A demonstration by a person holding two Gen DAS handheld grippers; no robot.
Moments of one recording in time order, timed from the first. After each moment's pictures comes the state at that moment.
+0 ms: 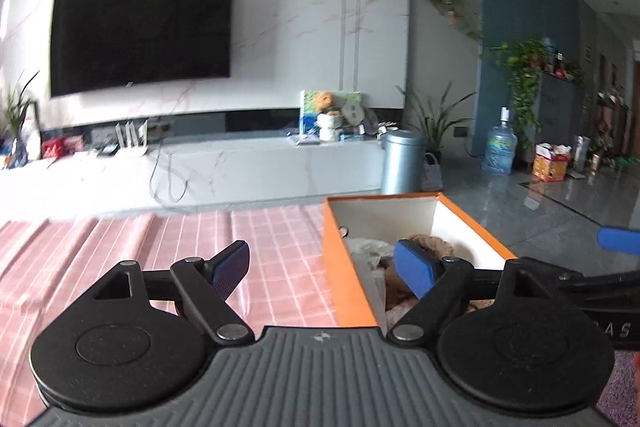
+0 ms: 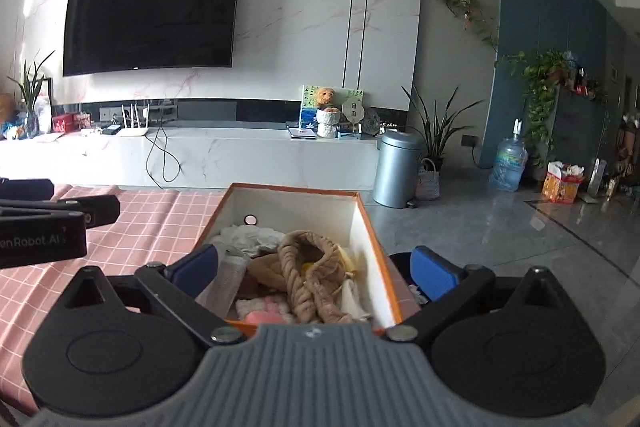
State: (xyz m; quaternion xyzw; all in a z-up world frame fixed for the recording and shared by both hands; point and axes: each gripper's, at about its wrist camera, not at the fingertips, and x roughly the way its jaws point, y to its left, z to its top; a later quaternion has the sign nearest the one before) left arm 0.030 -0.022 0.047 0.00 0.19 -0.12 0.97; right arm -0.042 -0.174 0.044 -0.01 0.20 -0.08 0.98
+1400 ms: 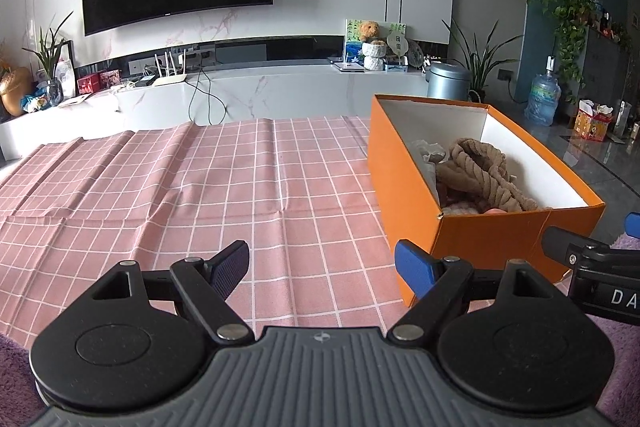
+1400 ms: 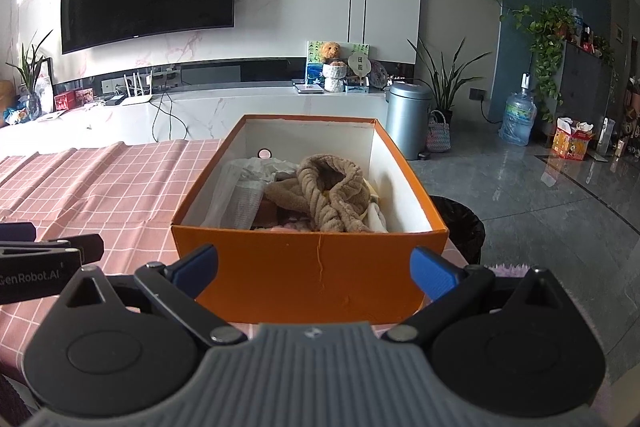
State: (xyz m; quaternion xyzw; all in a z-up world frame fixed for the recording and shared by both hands) left arm 0.022 -0.012 -0.013 0.01 0.28 -0.06 0.96; right arm -0.040 -0.166 -0.014 0.00 0.25 -0.07 0.97
